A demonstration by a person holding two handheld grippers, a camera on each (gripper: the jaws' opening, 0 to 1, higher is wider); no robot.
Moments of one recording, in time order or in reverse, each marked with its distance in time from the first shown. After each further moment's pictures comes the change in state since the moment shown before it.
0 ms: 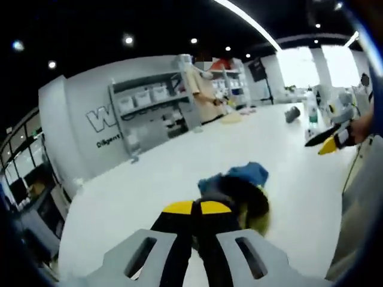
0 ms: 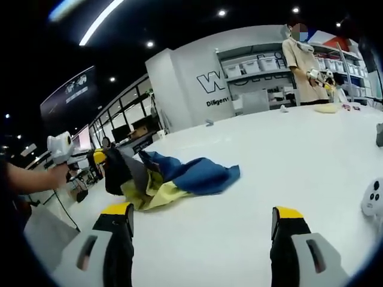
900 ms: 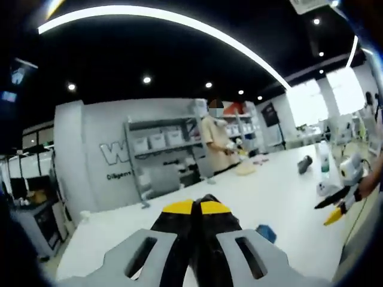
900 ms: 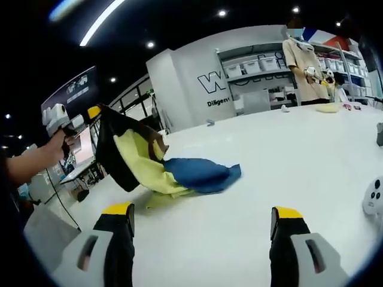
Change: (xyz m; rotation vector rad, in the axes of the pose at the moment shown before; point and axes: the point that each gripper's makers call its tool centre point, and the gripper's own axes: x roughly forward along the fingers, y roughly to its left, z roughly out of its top) left arm -0.015 0.026 0.083 -0.134 -0.265 0.115; right arm 0.000 0.002 -0.005 -0.002 0.008 0.010
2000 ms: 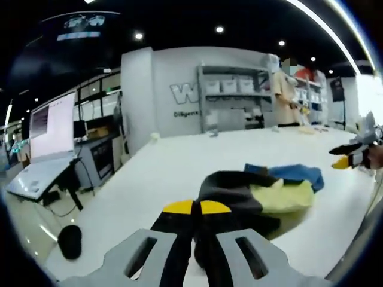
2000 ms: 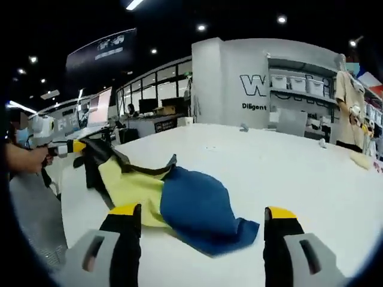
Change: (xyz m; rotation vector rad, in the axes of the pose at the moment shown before) left arm -0.148 0.087 -0.150 -0.142 0.348 0.448; right arm 0.109 0.075 0.040 -0.414 0.054 0.127
